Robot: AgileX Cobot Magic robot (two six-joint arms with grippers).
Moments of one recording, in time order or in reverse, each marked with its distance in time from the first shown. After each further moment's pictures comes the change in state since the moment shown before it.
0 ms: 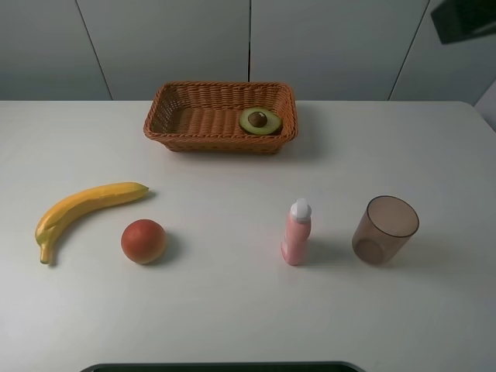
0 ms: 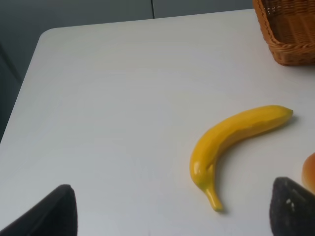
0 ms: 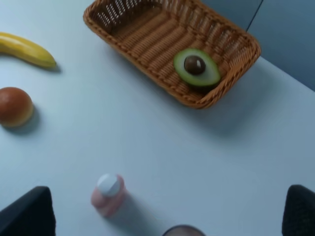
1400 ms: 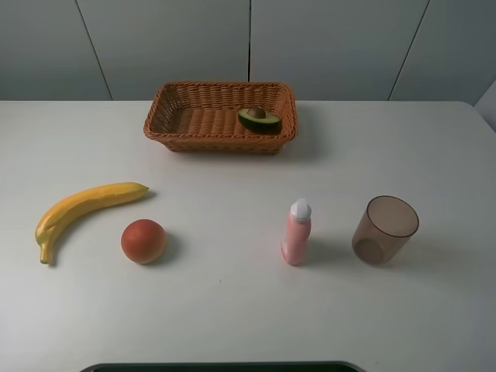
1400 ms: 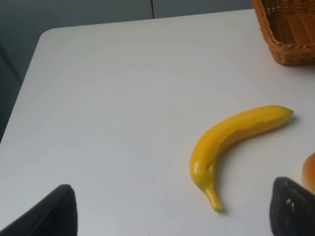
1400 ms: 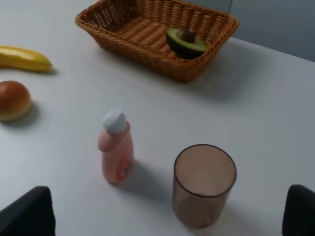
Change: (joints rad) left arm 0.000 0.000 0.000 0.000 0.000 0.000; right arm -0.078 -0.870 0.610 -0.019 -0.036 0.157
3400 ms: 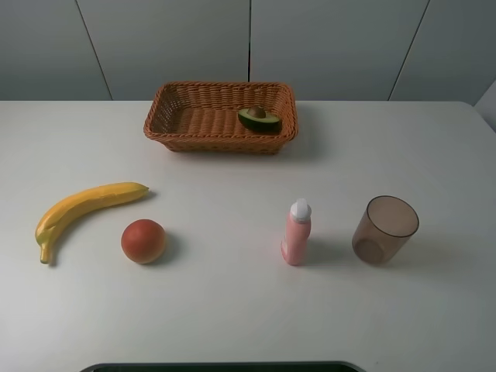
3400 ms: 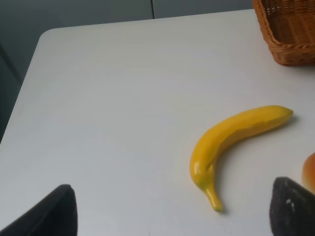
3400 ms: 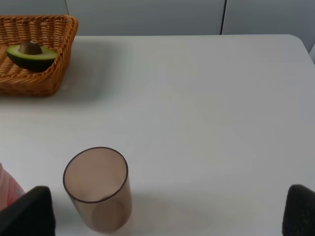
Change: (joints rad) left arm 0.000 0.000 0.000 0.000 0.000 0.000; right arm -0.490 0.000 0.000 0.020 0.000 -0.002
